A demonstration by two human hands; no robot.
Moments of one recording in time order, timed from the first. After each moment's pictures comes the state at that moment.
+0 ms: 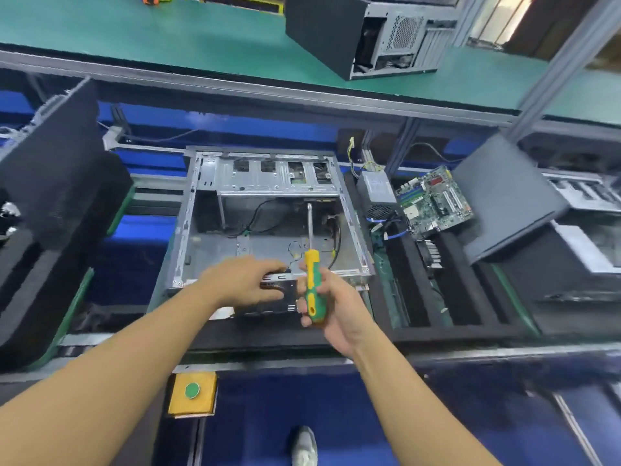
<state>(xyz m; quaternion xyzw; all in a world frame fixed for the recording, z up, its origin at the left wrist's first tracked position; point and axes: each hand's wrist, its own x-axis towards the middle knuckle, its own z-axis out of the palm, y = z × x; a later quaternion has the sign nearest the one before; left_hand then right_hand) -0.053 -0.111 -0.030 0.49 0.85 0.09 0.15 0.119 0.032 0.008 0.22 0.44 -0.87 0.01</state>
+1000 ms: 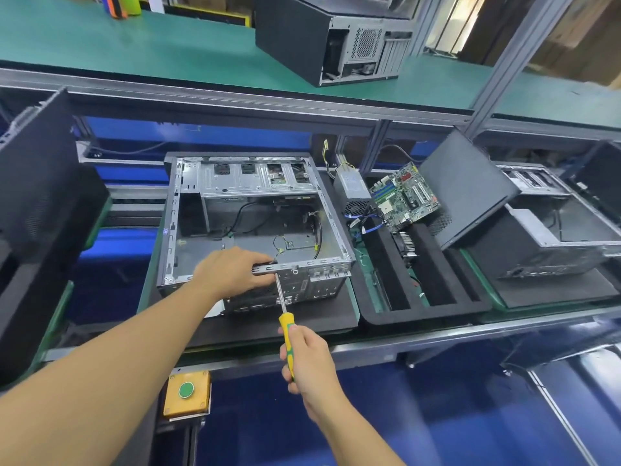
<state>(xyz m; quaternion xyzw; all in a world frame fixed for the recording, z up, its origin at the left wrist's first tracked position) -0.042 -0.109 -0.027 0.43 0.89 0.11 0.08 0.190 -0.052 -0.028 0.41 0.58 -0.70 -0.02</state>
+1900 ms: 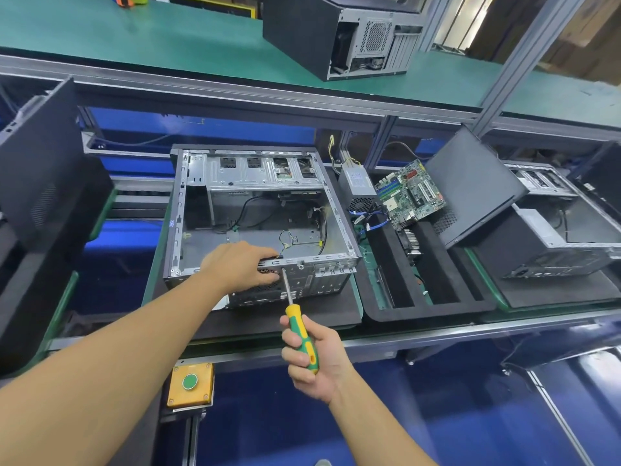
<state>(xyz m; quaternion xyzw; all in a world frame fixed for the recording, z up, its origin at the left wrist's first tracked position) -0.045 -0.108 -0.033 0.45 0.89 0.06 0.06 0.187 -0.027 -0.034 0.31 0.18 -0.93 0.08</state>
